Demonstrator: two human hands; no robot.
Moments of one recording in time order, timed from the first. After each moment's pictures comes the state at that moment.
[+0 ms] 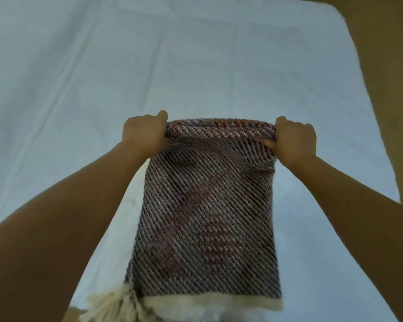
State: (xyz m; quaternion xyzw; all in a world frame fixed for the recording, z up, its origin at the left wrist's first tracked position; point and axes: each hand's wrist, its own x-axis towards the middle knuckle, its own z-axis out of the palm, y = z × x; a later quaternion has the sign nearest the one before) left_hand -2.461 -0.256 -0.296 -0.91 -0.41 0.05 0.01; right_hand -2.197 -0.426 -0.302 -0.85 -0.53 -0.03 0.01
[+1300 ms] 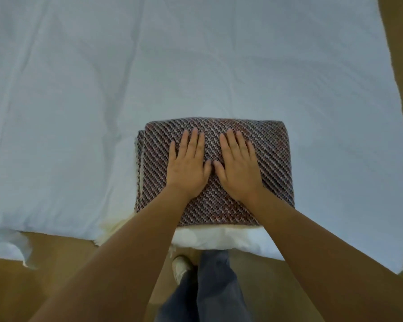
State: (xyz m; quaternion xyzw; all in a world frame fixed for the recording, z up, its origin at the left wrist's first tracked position) left_hand -2.519 -0.478 -0.407 -0.91 -0.40 0.04 -0.10; right_hand -2.400 -0.558 -0.398 -0.80 -0.58 0.11 0.07
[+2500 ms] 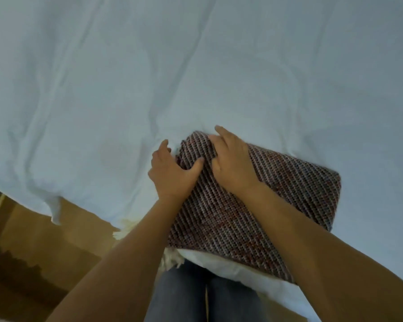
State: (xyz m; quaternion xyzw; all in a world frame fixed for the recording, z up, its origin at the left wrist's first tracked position) left_hand -2.561 -0.414 -0.400 -0.57 -0.75 -0.13 -0.31; right_hand -2.423 -0.425 -0.386 -0.68 -0.67 0.26 0.13
